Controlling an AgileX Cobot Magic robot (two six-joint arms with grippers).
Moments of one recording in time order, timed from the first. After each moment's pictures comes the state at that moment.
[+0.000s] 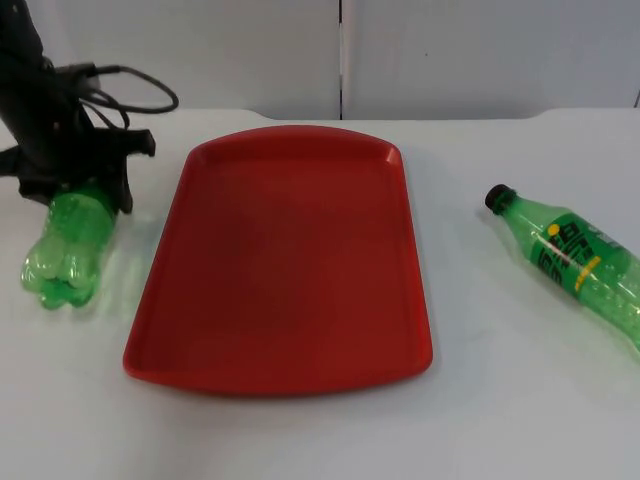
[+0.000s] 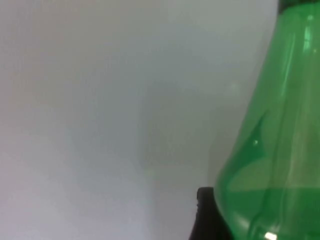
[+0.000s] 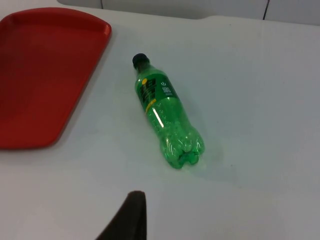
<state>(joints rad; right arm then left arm) 0.24 0.00 -0.52 -0.07 1.08 0.02 0.00 2.36 -1.77 -0.16 0.82 -0.03</state>
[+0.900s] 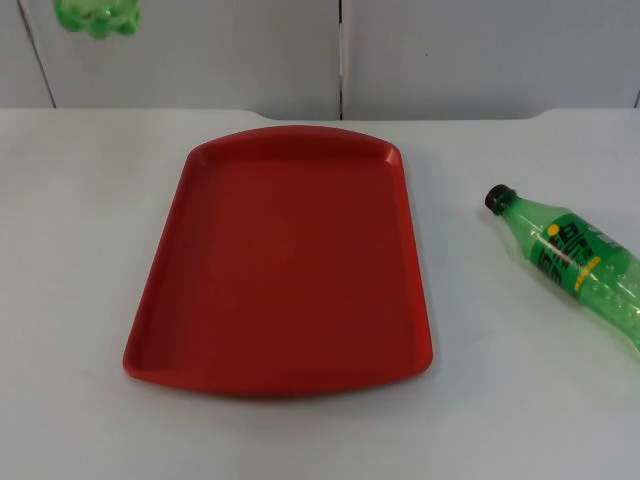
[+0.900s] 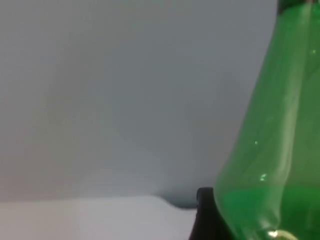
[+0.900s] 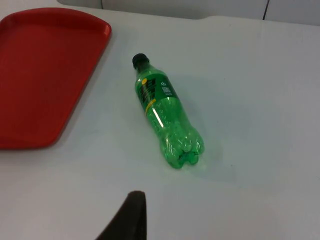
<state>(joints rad) 0.24 0.00 -0.52 -0.07 1.08 0.02 -0.09 1.84 -1.59 -0.71 0.31 0.50</state>
